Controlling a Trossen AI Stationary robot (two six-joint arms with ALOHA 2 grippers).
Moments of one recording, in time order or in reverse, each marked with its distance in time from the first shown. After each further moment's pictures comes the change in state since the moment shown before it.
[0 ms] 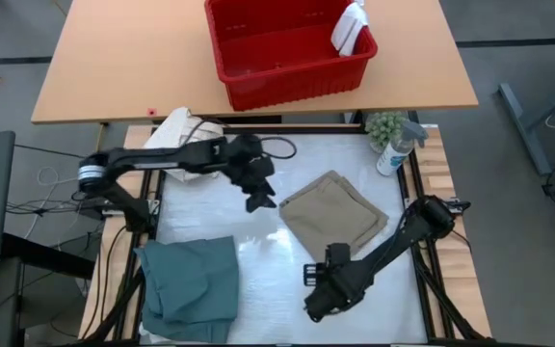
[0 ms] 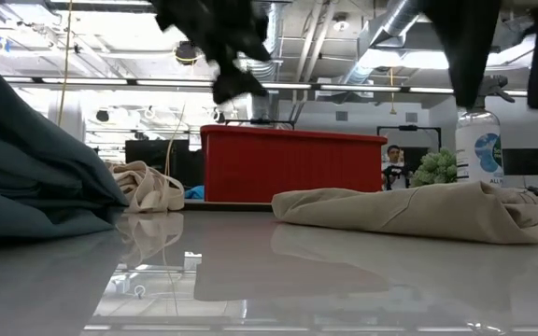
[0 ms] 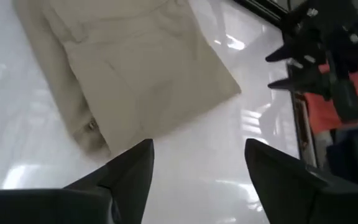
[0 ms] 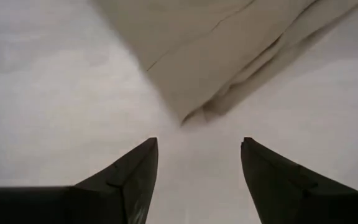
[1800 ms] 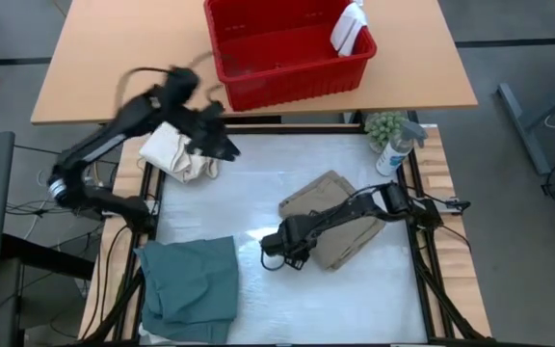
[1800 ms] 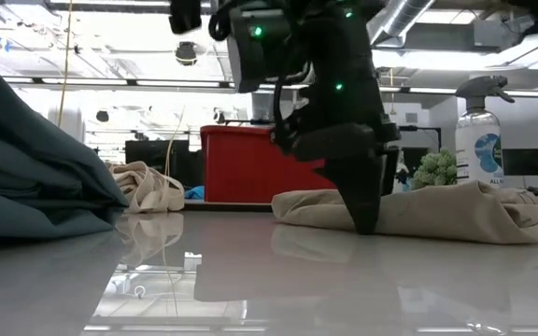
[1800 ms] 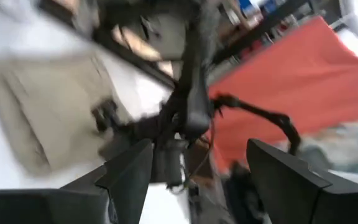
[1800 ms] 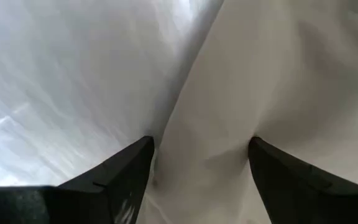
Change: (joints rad) left arm 0.414 -0.256 0.199 -0.262 0.606 -0.091; right arm -0.371 0.293 -0.017 0.200 -0.192 -1.437
